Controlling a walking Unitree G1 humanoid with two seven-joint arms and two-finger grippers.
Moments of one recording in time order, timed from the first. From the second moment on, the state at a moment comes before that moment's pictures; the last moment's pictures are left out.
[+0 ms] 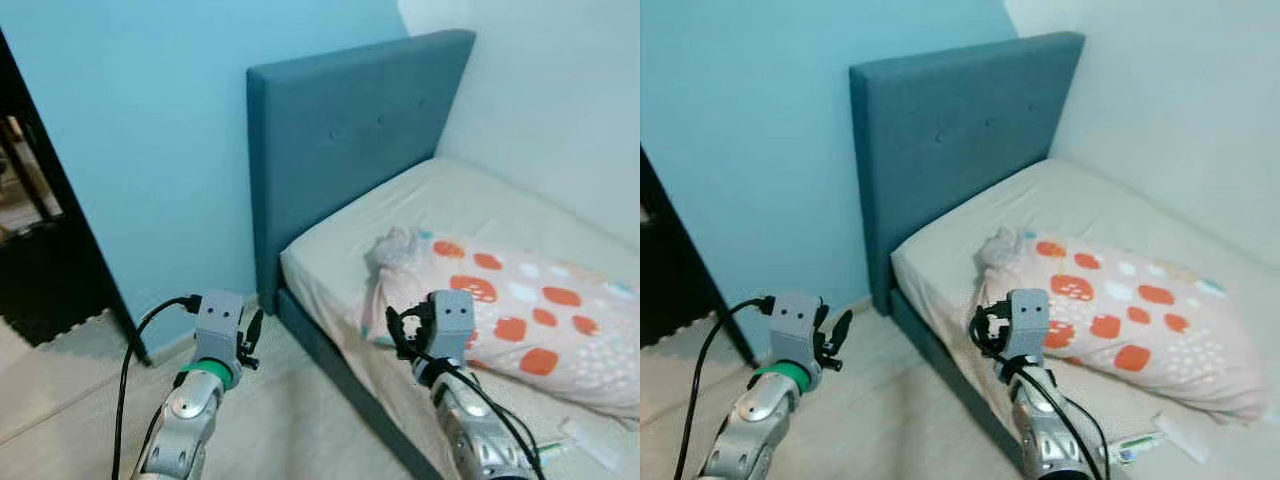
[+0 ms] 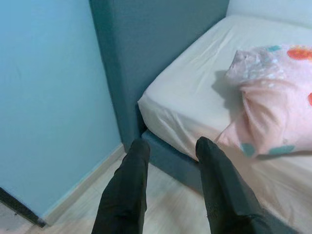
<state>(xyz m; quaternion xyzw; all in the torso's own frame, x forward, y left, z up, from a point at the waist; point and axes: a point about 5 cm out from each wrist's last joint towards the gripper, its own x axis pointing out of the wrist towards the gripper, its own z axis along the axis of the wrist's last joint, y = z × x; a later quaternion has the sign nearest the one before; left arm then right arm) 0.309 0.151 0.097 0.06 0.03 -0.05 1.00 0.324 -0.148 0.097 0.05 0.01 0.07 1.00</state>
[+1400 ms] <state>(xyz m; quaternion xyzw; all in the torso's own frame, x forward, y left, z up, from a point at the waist) 0.310 0.155 0.101 0.08 0.01 -0.04 1.00 0.323 -0.135 0.103 0.05 0.00 0.09 1.00</state>
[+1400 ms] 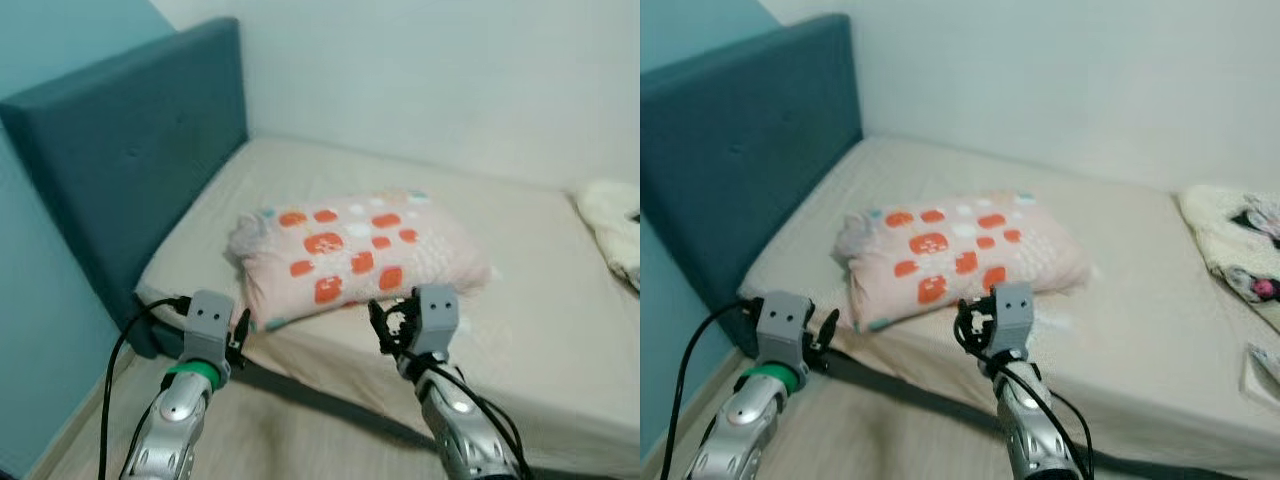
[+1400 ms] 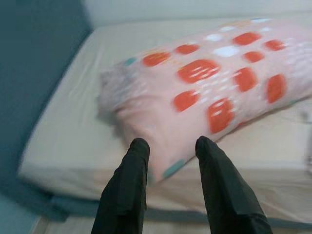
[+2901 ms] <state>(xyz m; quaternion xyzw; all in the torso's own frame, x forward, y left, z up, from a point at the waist) 0.311 0.132 0.100 0.08 0.01 -0.11 0.99 0.325 -0.138 0.108 0.03 -0.01 0.08 1.00</state>
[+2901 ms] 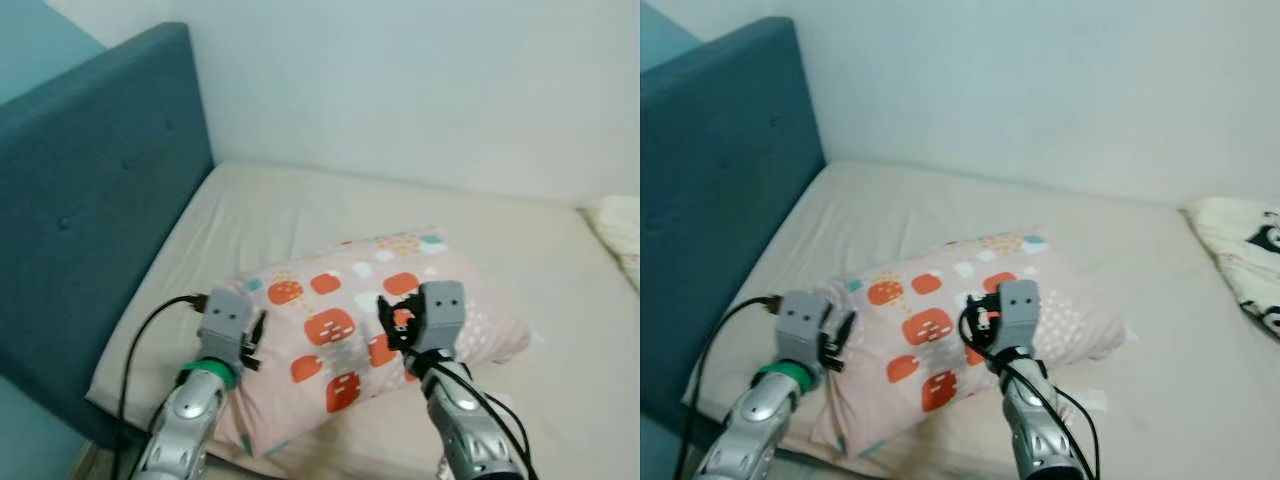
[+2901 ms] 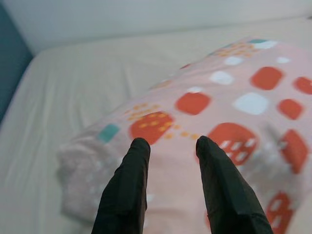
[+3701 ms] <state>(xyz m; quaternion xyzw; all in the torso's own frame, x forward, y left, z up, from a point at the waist) 0.313 0.146 0.087 0.07 0.06 -0.07 0.99 0.326 -0.133 0.110 0.01 -0.02 0.09 1.00</state>
